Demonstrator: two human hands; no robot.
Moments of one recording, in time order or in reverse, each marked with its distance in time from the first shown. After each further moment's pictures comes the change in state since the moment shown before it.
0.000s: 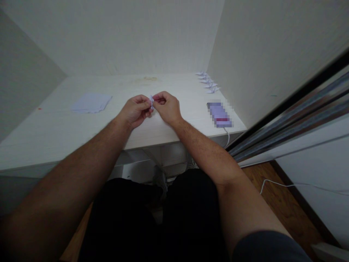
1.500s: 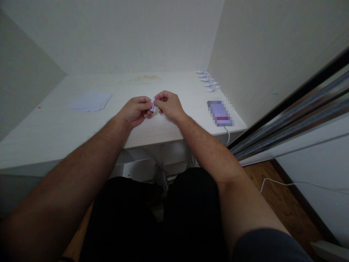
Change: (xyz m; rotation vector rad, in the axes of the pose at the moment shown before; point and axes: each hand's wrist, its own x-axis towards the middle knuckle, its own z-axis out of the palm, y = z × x) left_hand -0.001 0.002 -0.006 0.014 -0.151 -0.067; right_hand 0.006 0.001 -0.008 0.109 -0.156 0.134
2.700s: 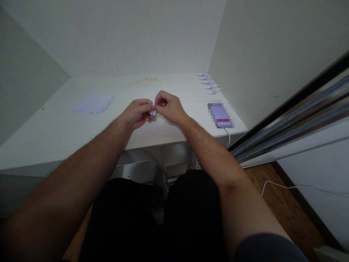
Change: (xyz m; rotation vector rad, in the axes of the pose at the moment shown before) left_hand -0.003 0.002 0.005 0.037 0.021 -0.030; right_hand -0.008 -0.018 -0.008 -0.254 -0.088 -0.207
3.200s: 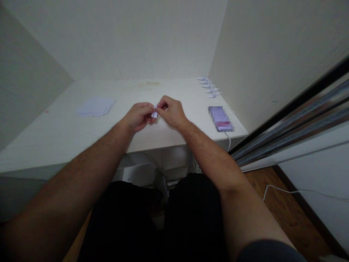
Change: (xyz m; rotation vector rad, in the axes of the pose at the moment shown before) left_hand 0.004 -0.004 -0.003 -0.010 0.027 0.009; right_hand -0.003 -0.002 0.000 -0.141 0.095 -0.027
